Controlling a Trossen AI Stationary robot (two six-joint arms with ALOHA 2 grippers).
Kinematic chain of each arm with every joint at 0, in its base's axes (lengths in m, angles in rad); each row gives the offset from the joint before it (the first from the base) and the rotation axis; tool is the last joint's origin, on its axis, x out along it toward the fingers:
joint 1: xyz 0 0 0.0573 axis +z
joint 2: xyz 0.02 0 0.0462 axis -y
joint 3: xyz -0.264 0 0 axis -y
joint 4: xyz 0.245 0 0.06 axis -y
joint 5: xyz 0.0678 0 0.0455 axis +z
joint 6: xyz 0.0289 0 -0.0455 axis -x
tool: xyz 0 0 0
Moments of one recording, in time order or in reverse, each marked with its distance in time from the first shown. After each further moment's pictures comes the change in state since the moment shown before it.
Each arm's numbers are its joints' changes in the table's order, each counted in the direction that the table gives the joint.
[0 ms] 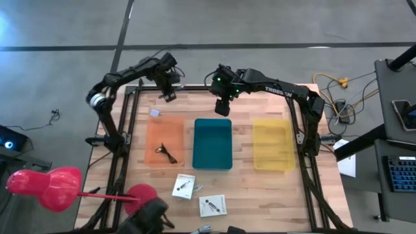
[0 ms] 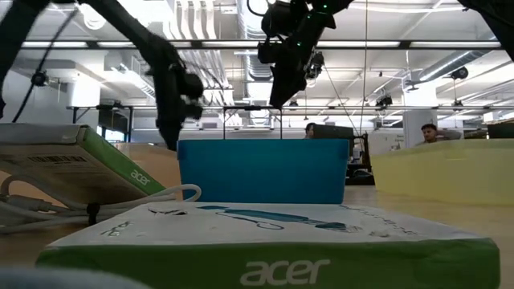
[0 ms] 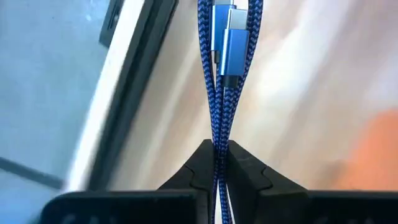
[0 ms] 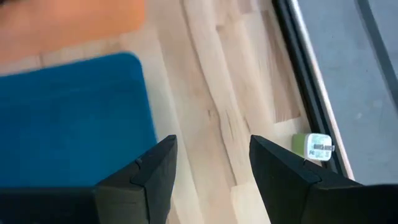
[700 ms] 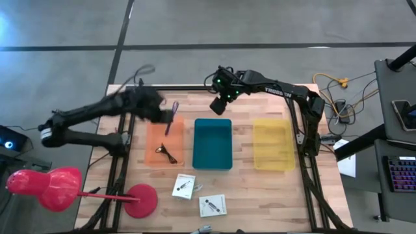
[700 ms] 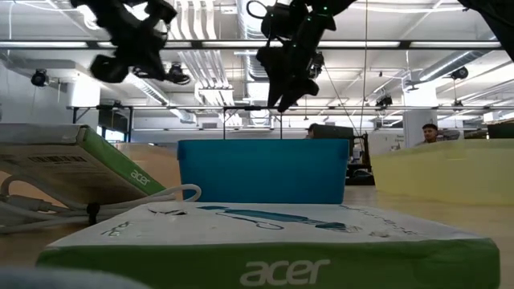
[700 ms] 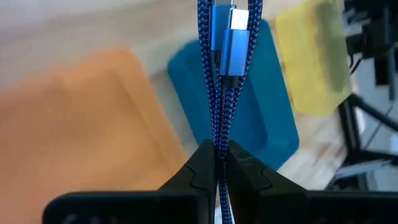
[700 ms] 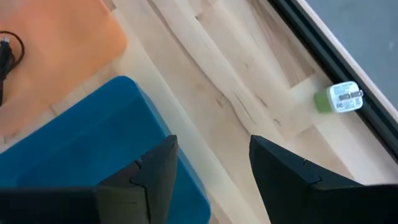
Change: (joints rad) left arm -0.530 0.767 -0.442 0.149 -0.101 1.390; right arm 0.005 0.000 -0.026 -0.001 -0.014 -0.374
